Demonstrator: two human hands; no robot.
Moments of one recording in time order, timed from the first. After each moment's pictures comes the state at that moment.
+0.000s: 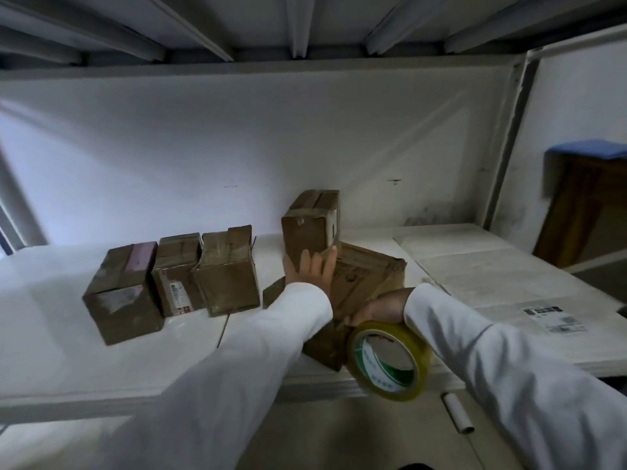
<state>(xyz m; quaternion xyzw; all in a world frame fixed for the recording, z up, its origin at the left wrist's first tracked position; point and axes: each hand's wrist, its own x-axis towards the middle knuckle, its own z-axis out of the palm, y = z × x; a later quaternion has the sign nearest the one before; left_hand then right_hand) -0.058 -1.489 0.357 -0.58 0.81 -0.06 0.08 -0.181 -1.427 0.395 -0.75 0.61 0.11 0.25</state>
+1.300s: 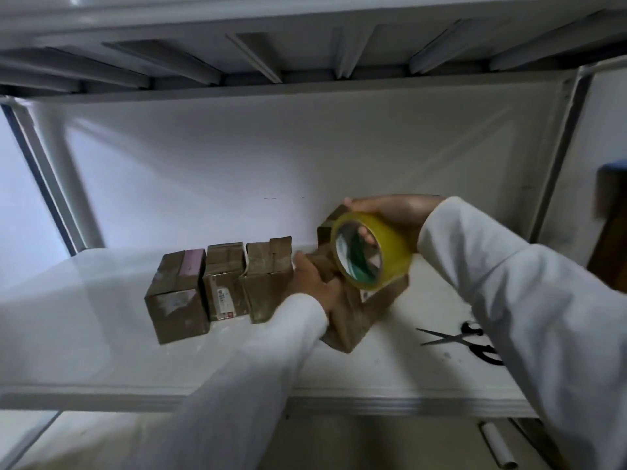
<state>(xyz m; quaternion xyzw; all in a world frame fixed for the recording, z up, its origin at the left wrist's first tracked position) 0.010 -1.478 0.372 -0.63 0.62 0.28 -0.37 -0.132 -1.441 0.506 -0.59 0.54 -0.28 0.53</state>
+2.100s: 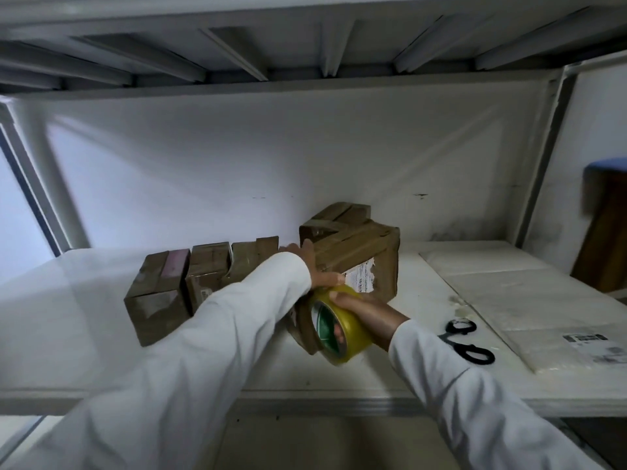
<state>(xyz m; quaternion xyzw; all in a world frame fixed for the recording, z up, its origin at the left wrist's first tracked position) 0.002 -1.502 0.421 -0.66 0.75 0.06 -0.01 -0.134 -1.429 0.378 -0.57 0.50 -0.34 0.56</state>
